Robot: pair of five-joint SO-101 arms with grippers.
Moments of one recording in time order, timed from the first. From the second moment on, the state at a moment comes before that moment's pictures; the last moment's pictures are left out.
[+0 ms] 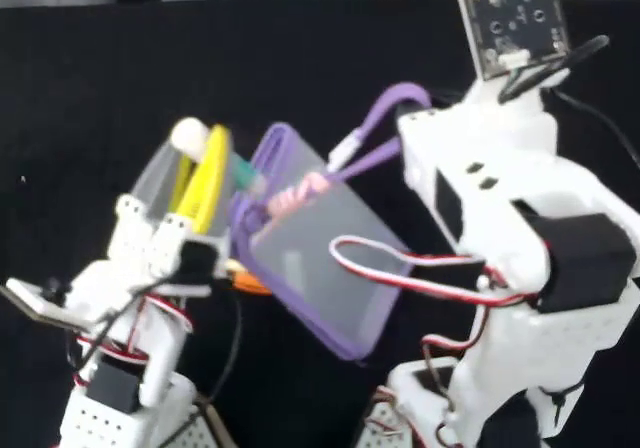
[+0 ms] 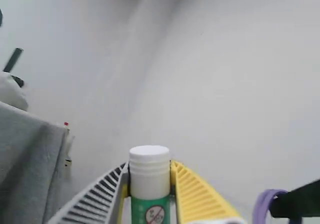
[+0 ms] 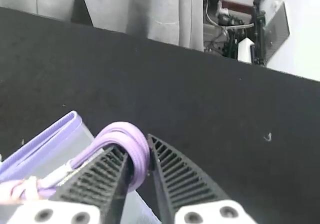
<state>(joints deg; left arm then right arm) 13.9 -104.0 81.6 -1.6 24.7 -6.9 -26.1 -30.0 99.5 6.7</state>
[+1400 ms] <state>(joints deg) 19.4 -104.0 81.7 -1.5 29.3 8.5 -52.5 -0.7 99.6 22.4</state>
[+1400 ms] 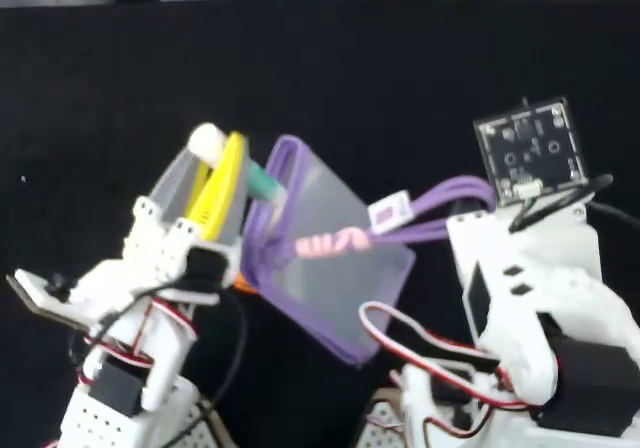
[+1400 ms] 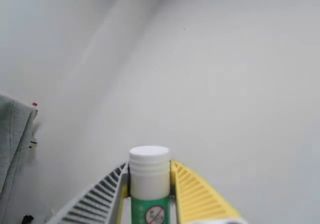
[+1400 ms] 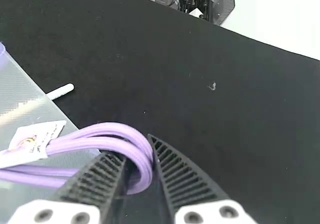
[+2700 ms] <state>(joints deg) 30.5 -92.7 87.0 -9.5 18.1 8.9 -53.1 -0.7 99.6 22.4</state>
